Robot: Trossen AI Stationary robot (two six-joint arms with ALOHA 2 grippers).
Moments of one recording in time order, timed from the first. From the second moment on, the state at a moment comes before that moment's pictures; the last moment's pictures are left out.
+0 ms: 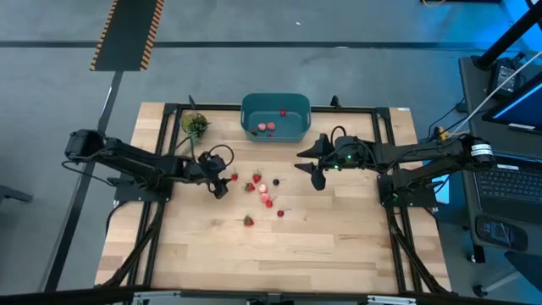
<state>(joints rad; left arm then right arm) 0.00 1.18 0.34 -0.05 -0.33 -0.48 -0.06 1.19 0.71 0.09 0.07 0.22</state>
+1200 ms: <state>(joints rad) 0.00 1.41 0.34 0.18 -0.36 -0.46 -0.06 1.19 0.71 0.09 0.07 0.20</state>
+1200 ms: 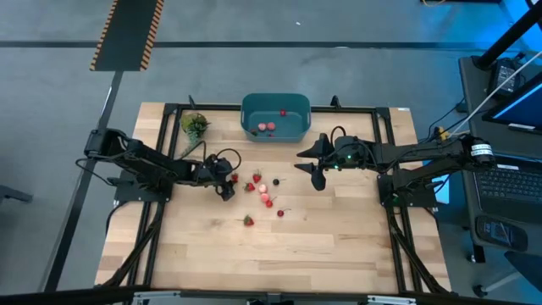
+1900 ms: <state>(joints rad) 0.00 1.38 0.37 0.20 -0.38 -0.46 -0.06 1.19 0.71 0.08 0.07 0.20</state>
